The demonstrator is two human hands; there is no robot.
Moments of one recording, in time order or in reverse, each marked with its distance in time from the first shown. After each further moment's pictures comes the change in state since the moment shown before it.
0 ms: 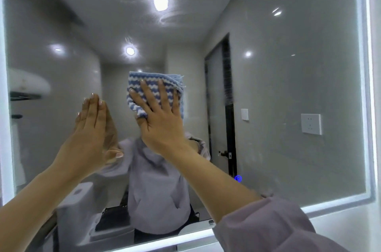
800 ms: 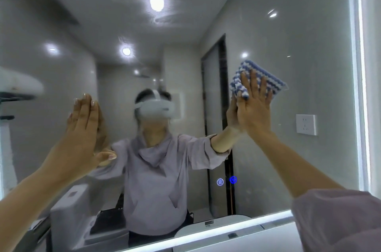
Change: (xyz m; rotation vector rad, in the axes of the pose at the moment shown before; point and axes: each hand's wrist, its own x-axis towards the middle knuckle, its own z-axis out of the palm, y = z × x) left_hand 0.007 -0.023 0.019 0.068 0.106 0.085; right_hand -0.040 0.215 -0.035 -0.120 0.156 0.516
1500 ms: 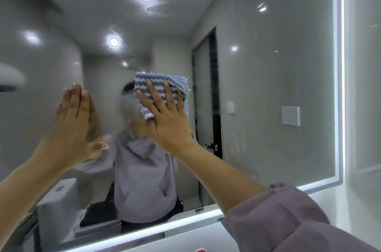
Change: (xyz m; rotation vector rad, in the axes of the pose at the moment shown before) left_hand -0.001 0.006 -0.003 -0.065 -0.032 -0.038; right_hand -0.085 -0.159 0.008 0.103 -0.205 -0.528
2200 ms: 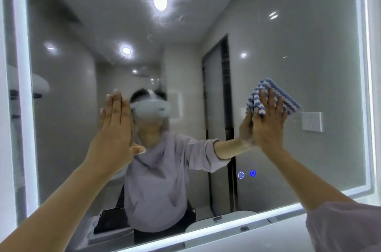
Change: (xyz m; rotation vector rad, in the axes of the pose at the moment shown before) left_hand -0.006 0.018 -0.018 -0.097 -0.028 0.029; right_hand -0.048 0.134 -0.023 -0.057 0.217 0.645
